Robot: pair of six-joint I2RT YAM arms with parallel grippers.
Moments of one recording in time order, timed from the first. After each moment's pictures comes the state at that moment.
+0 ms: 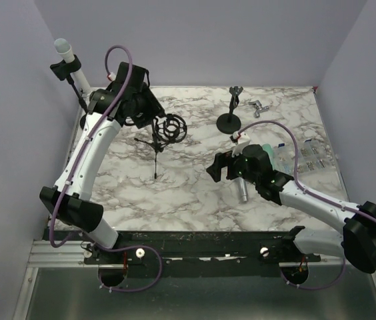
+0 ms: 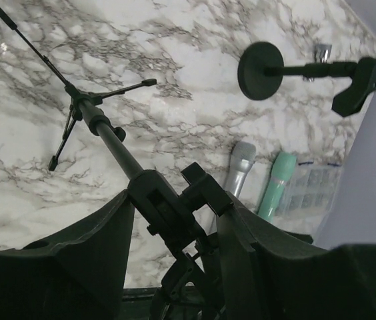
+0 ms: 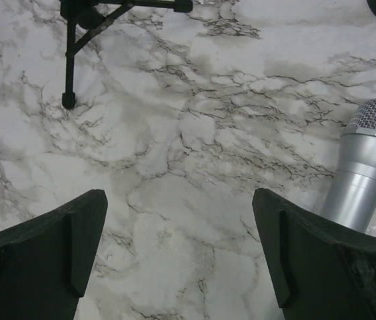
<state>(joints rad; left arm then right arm) -0.33 1.57 1.88 -1.12 -0.05 -0.92 0.69 1.20 0.65 0.11 0.00 0.31</state>
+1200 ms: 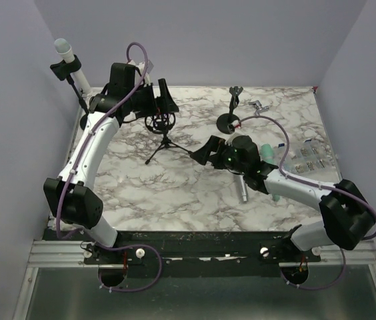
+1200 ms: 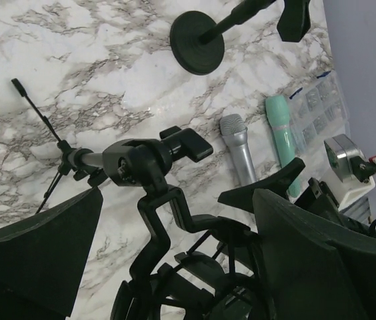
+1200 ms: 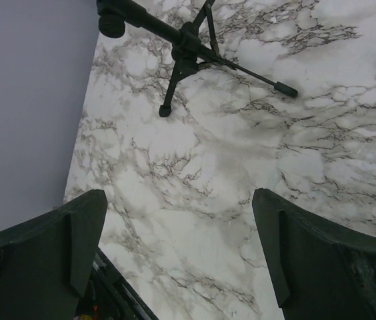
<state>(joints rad) -0.26 1.62 1.73 -0.74 0.41 -0.39 0.69 1.39 0.73 0.32 -0.09 0.79</state>
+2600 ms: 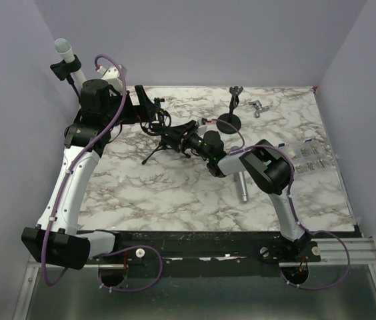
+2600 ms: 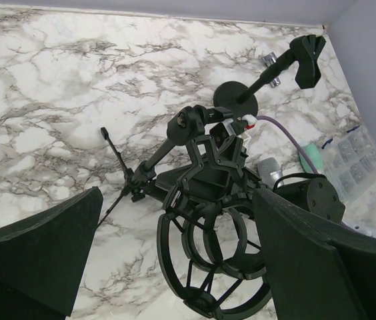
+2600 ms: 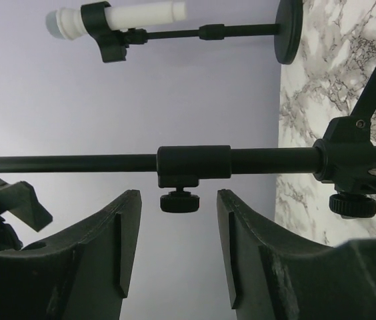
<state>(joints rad) -0.18 1.25 1.41 -0.52 0.28 -0.32 0.71 2.23 1.18 1.14 -0.23 1.62</state>
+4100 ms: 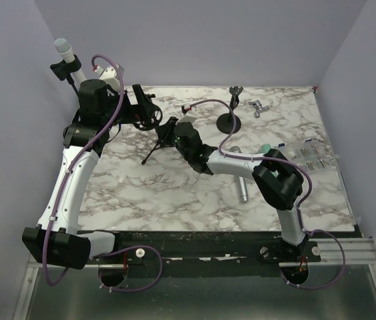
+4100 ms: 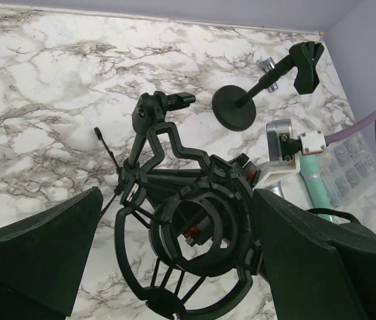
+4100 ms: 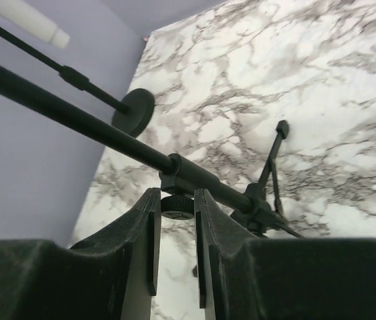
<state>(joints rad) -0.16 1.25 1.40 -0.50 0.30 -0.34 0.90 2.05 1.41 0.48 0.35 0.75</state>
